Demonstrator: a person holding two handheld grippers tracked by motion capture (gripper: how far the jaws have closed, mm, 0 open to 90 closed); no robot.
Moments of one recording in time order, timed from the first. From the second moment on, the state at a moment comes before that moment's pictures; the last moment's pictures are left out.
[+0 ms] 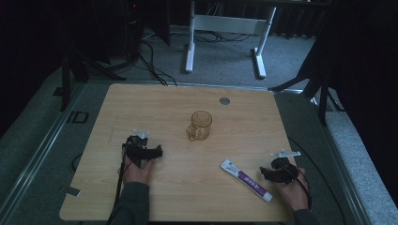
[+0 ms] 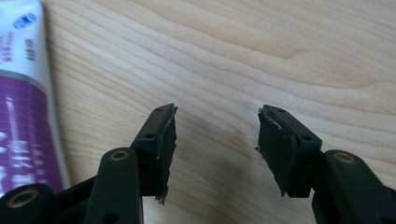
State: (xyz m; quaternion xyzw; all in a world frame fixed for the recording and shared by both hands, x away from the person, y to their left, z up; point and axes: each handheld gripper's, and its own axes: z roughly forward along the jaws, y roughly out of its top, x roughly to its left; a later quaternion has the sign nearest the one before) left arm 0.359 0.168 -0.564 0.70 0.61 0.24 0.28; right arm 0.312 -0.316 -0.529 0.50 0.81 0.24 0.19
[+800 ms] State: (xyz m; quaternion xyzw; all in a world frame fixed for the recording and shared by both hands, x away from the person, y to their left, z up) left arm 0.359 0.168 -0.564 0.70 0.61 0.24 0.28; right arm 0.303 -0.304 -0.520 0.49 0.82 0.24 0.17
